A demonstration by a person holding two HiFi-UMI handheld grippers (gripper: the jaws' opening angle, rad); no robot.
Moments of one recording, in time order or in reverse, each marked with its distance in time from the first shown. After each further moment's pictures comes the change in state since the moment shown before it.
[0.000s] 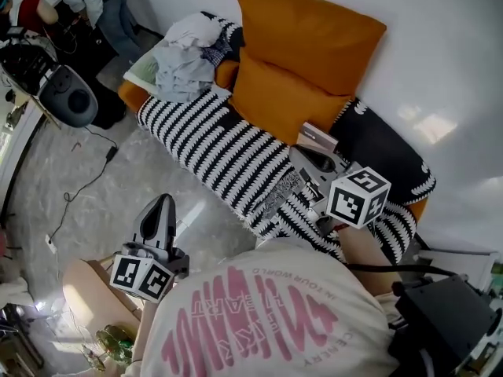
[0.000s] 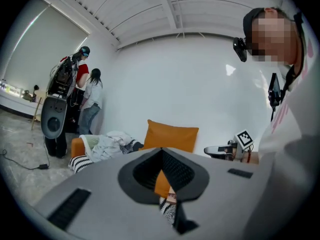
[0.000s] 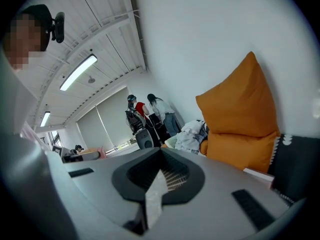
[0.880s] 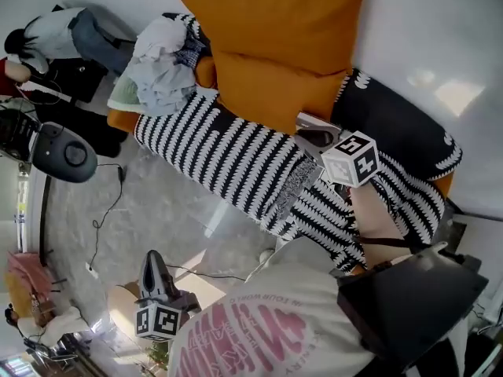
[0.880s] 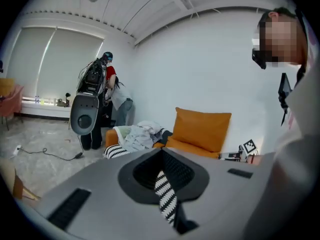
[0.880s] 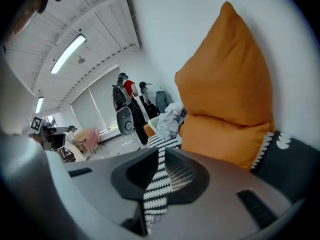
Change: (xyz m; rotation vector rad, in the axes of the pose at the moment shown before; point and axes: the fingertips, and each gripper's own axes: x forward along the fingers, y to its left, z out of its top) left arm -0.018 0.063 -0.033 -0.017 0.133 0.374; right arm 0.057 -0.172 -0.071 -0.060 0.227 -0.061
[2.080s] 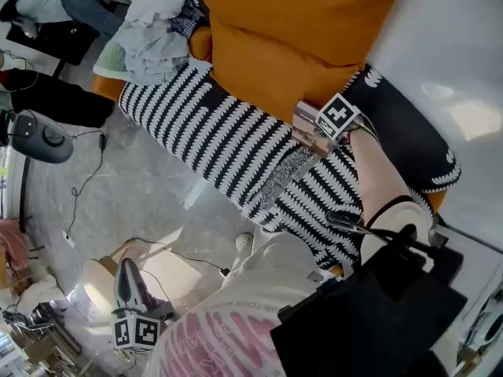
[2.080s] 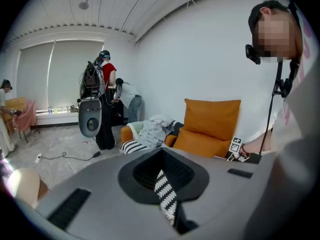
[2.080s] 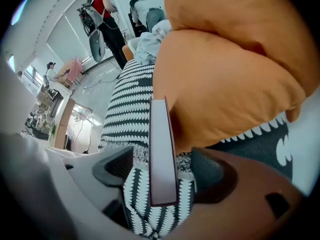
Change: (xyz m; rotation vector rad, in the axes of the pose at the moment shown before) left arm -0.047 -0.005 -0.021 0.076 0.088 0.154; right arm 0.026 -0.182 -0.146 -0.225 0.850 -0.188
